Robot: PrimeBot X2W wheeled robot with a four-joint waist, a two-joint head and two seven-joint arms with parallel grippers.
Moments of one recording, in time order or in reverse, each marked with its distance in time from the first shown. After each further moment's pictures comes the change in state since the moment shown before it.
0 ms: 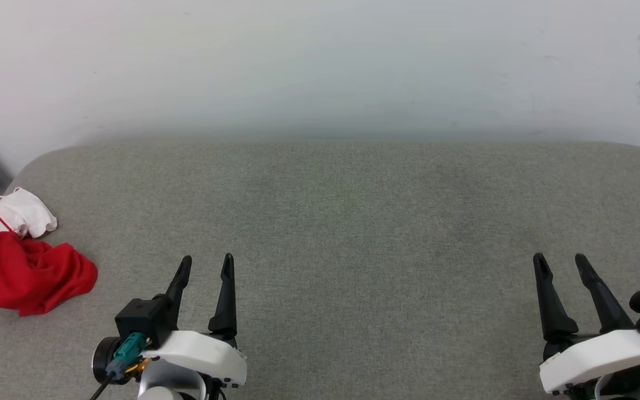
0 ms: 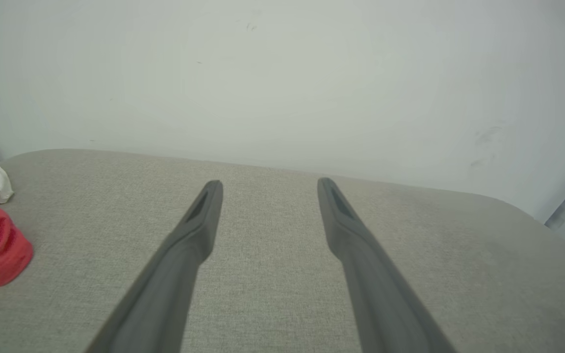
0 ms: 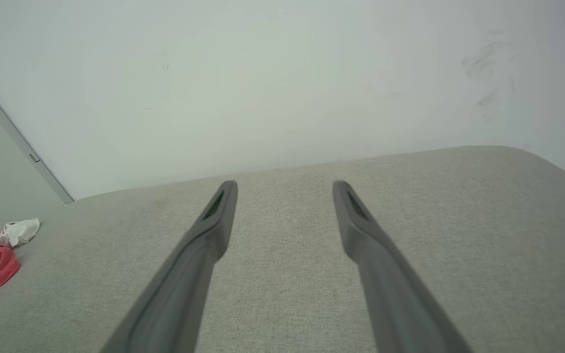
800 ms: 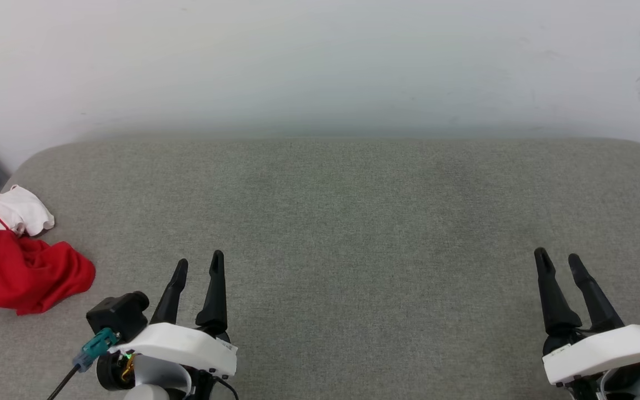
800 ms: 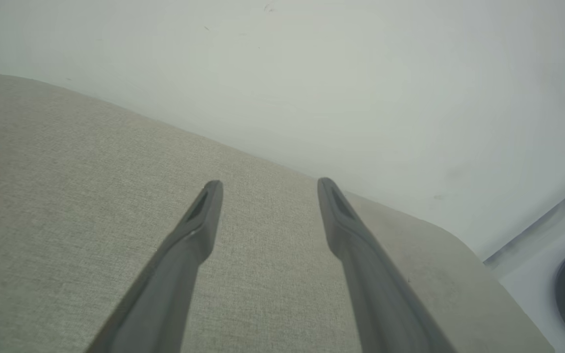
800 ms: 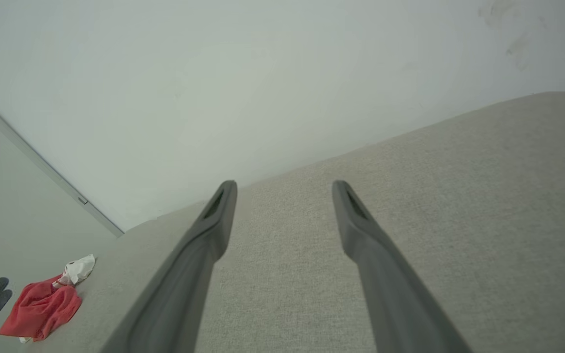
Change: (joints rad) left arm -0.006 -0.013 0.040 -0.002 -0.247 -0.036 0.058; right arm -0.031 -0.016 0.012 0.064 0.249 0.000 -0.017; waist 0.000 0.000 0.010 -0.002
